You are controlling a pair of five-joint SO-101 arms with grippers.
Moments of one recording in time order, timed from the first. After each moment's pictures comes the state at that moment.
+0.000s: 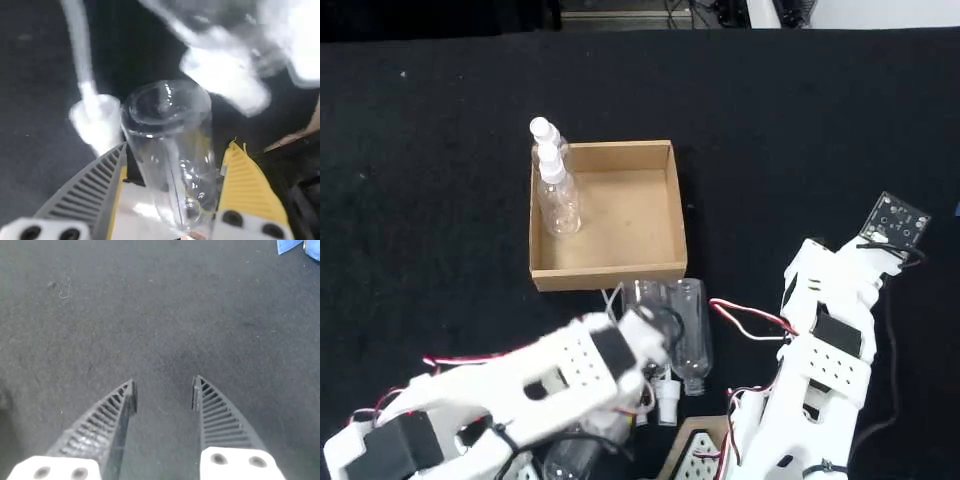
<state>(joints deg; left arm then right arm) 55.1 -25.4 53.8 77.7 18.4 28.5 -53.5 76.6 25.8 -5.9</state>
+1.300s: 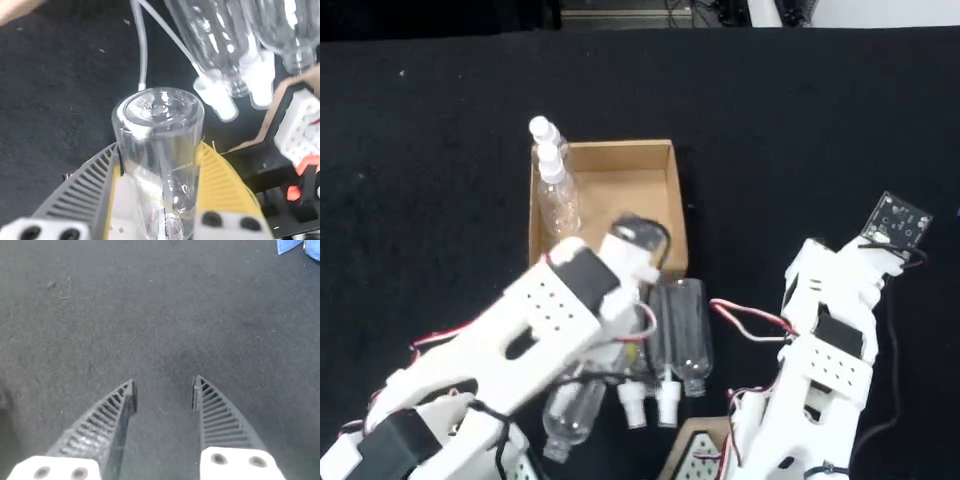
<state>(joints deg) 41.1 -25.5 25.9 99.9 18.8 28.5 -53.5 76.6 25.8 -5.9</state>
